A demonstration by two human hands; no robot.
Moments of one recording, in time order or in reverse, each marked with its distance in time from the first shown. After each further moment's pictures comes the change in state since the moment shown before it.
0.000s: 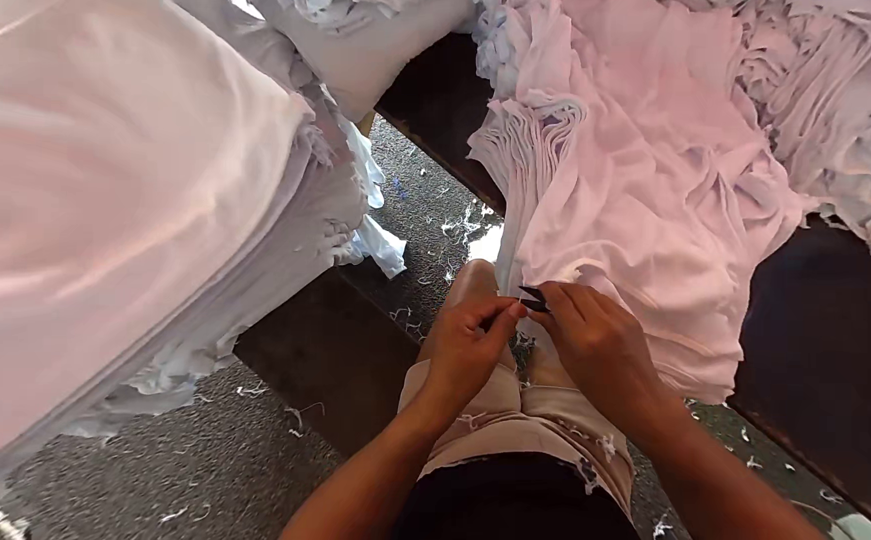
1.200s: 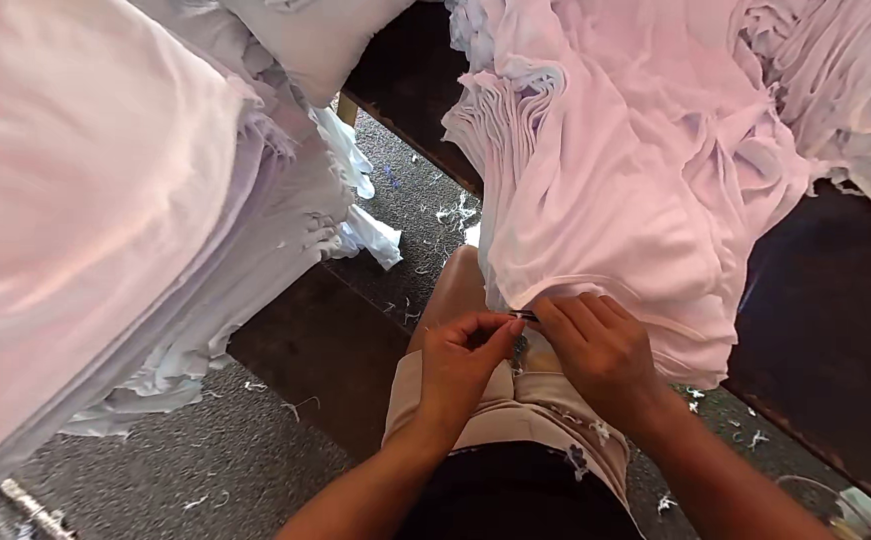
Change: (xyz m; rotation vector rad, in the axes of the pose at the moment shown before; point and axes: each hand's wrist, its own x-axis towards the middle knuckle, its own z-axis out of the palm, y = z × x) left_hand -0.024 0.014 0.031 -0.209 0.130 -0.211; right_hand -0.029 0.018 -0.002 0.029 0.122 -0.101
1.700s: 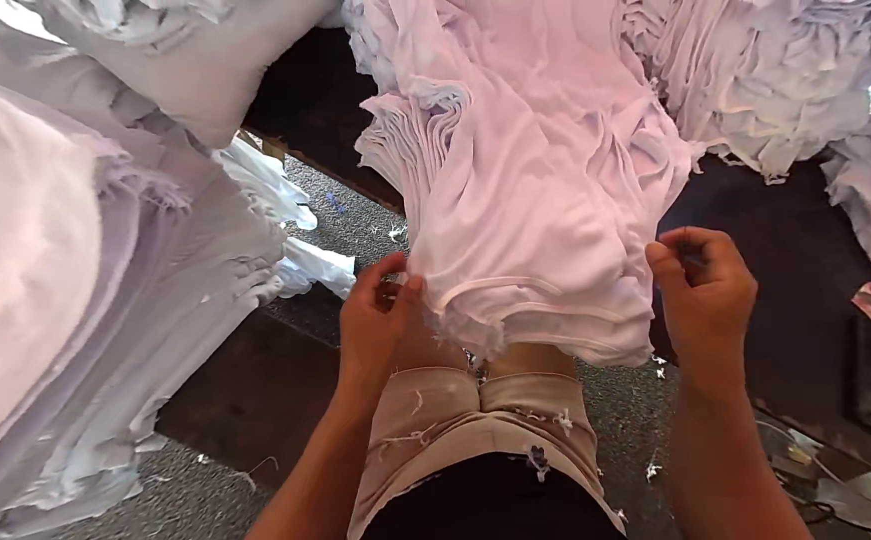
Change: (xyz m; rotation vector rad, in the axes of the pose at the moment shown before) left_hand 0.070 -0.009 -0.015 0.407 -0.019 0.112; right_hand -0.045 0.090 -0.074 0.252 0.287 0.900
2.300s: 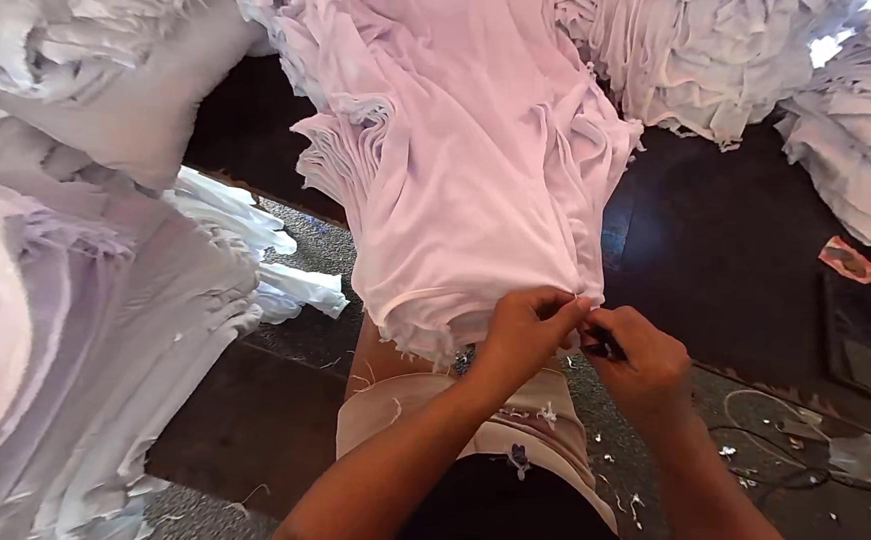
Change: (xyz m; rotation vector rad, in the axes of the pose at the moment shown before) left_hand -0.035 0.091 0.143 -0.248 -0.731 -0.214; right_hand -0.070 0.023 -0.012 -0.162 0.016 -0.405
